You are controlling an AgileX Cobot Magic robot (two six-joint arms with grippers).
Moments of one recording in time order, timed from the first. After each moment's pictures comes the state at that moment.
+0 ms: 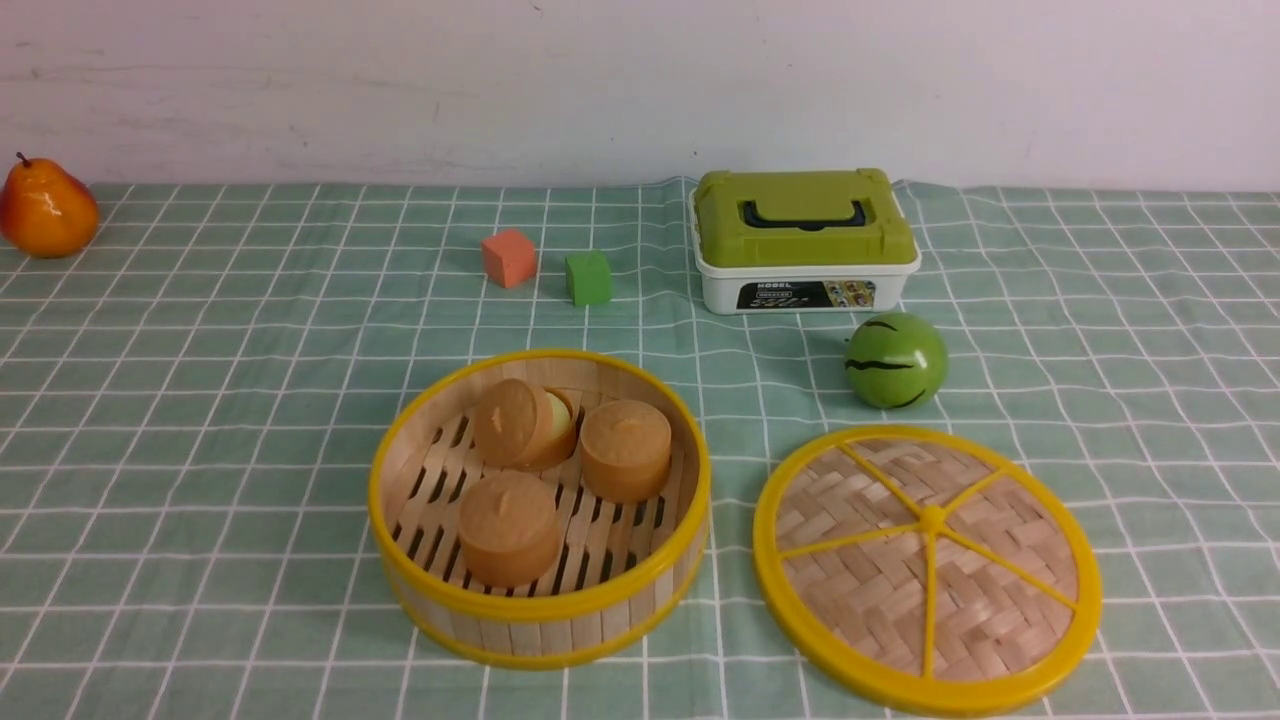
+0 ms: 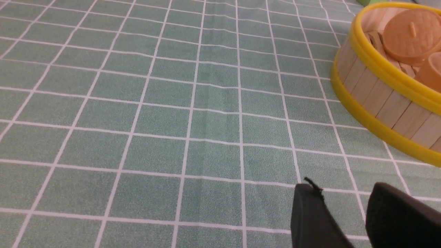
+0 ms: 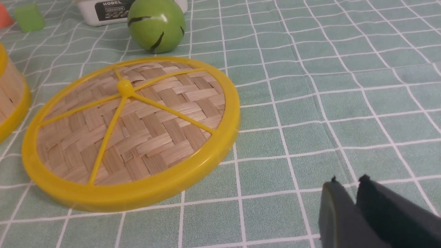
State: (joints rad) right arm 0.00 -0.01 0.02 0.00 0.39 0.18; left arm -0.05 -0.01 0.03 0.04 0.38 -0.23
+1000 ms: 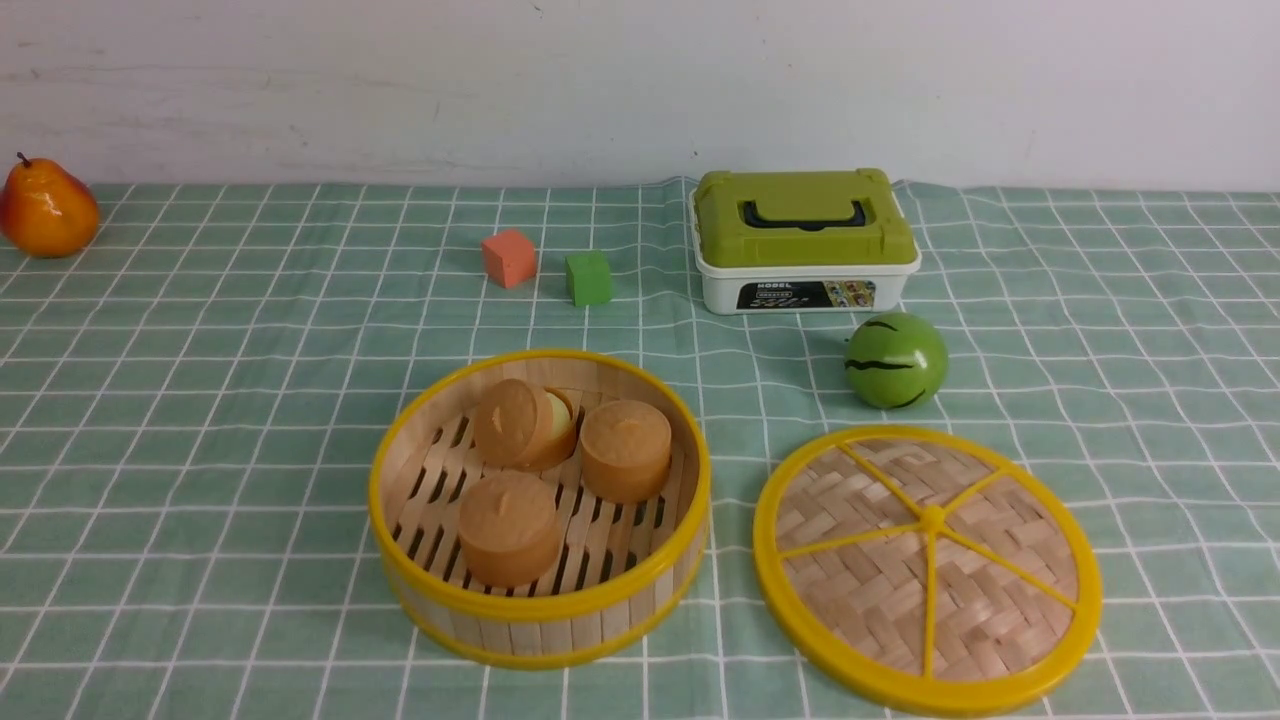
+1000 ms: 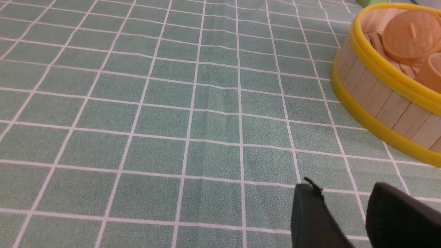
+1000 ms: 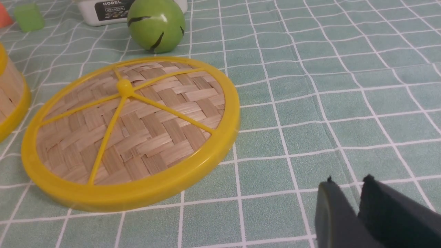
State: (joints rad) right arm 0.00 -0.01 0.02 0.00 0.39 0.18; left arm -0.05 -0.01 0.03 0.04 0.38 -0.23
